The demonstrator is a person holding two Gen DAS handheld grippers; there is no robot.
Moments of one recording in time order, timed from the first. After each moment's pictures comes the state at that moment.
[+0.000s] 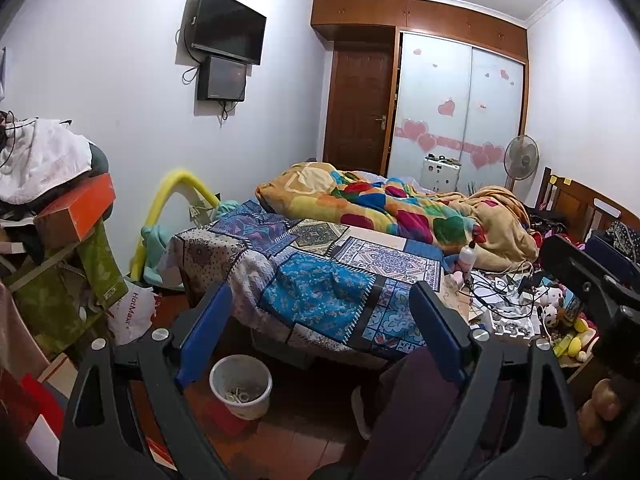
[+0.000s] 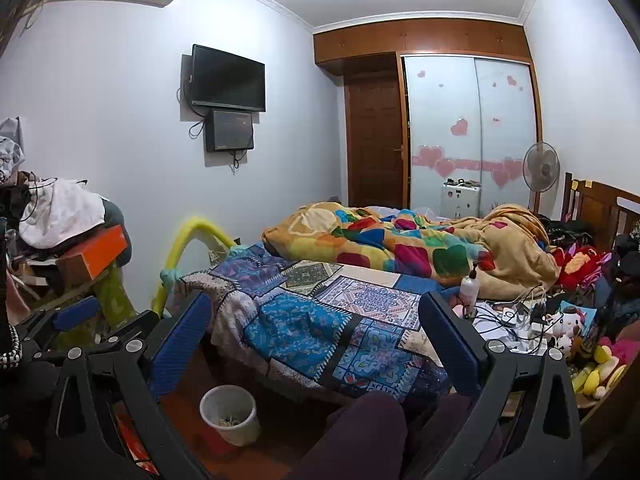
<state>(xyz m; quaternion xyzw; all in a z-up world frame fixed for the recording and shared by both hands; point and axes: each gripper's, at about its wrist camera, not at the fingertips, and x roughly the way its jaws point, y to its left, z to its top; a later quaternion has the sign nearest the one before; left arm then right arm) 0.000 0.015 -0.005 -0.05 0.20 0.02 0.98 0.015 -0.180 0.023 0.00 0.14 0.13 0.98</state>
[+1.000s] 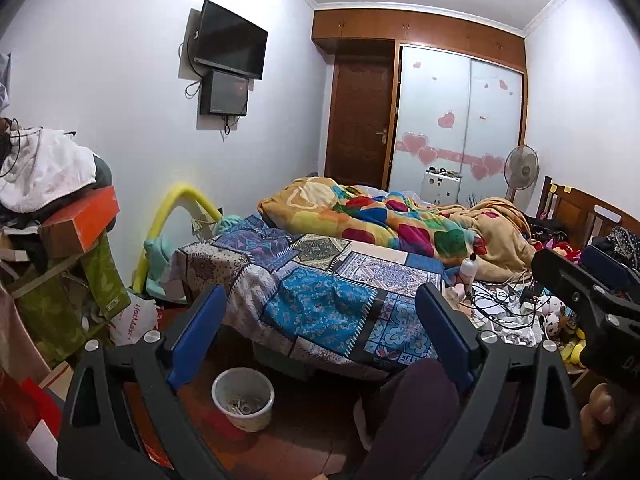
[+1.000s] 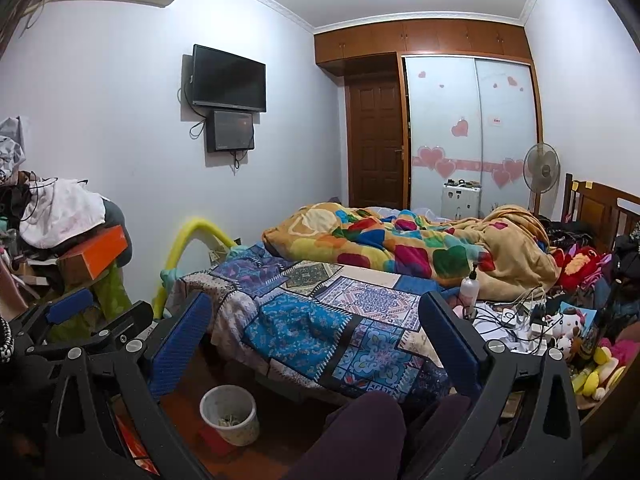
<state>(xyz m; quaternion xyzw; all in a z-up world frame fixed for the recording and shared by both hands) -0.006 0.013 0.004 -0.04 0.17 0.03 0.98 0.016 -0.183 0.025 0.00 0.14 0.13 0.98</state>
